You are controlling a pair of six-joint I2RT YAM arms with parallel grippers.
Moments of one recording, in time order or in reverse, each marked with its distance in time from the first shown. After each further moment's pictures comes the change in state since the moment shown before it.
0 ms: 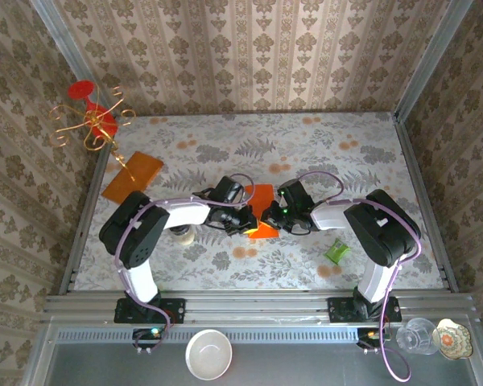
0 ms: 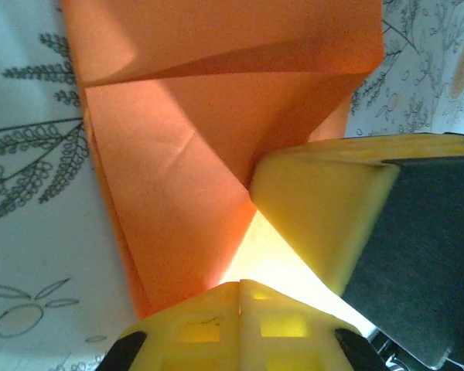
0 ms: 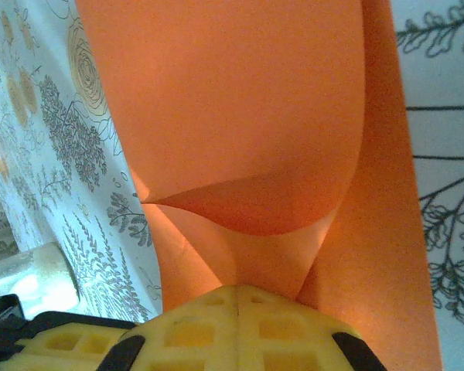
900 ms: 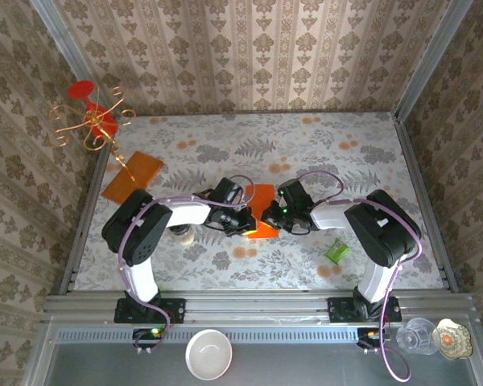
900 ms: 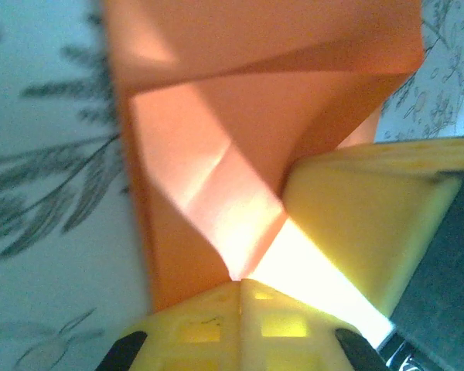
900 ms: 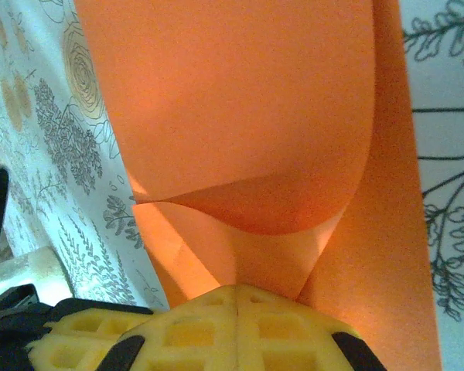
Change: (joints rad) left arm 0.013 0.011 -0.026 0.001 0.007 0.042; right arm 0.001 -0.003 0.010 -0.033 0.023 -0.003
